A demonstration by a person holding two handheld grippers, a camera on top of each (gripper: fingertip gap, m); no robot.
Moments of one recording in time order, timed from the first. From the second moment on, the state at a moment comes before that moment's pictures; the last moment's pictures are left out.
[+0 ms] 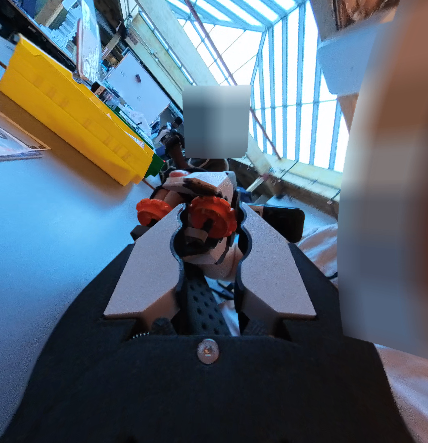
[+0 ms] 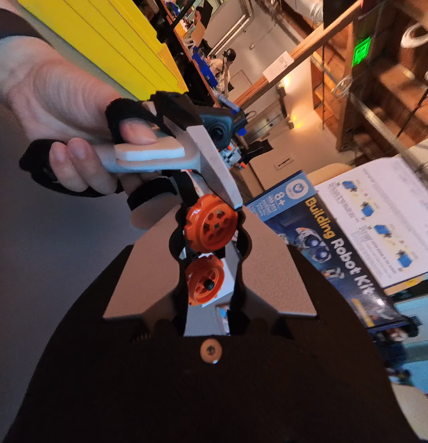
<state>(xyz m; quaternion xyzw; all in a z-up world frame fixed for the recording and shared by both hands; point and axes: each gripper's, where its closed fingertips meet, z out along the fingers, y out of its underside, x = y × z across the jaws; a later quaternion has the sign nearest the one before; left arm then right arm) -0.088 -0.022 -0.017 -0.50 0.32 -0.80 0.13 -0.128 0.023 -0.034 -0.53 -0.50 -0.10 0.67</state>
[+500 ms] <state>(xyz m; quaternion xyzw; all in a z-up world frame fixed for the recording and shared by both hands) -0.096 0.049 -0.030 -0.51 0.05 -0.85 0.08 -0.117 0.046 -0.043 -0.57 -0.46 -0.11 0.67</state>
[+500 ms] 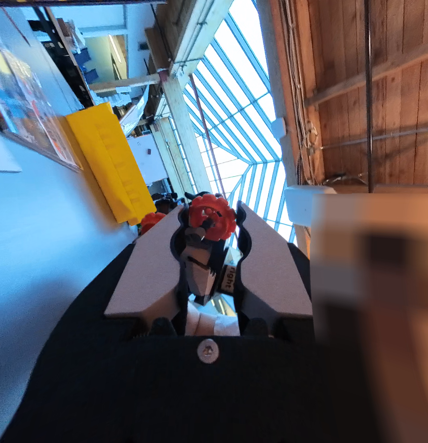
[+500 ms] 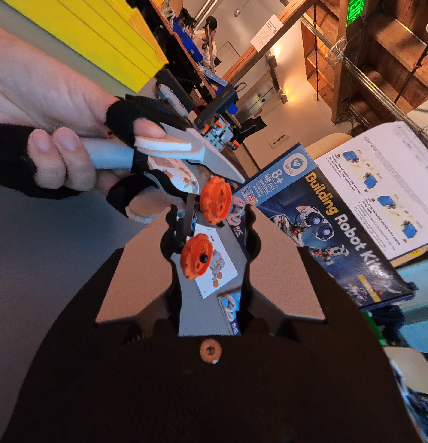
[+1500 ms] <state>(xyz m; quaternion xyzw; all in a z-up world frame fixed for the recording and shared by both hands) -0.114 -0.002 -0.045 -0.45 0.65 -0.38 0.49 -0.107 0.002 -0.040 -0.62 -0.44 0.27 0.59</state>
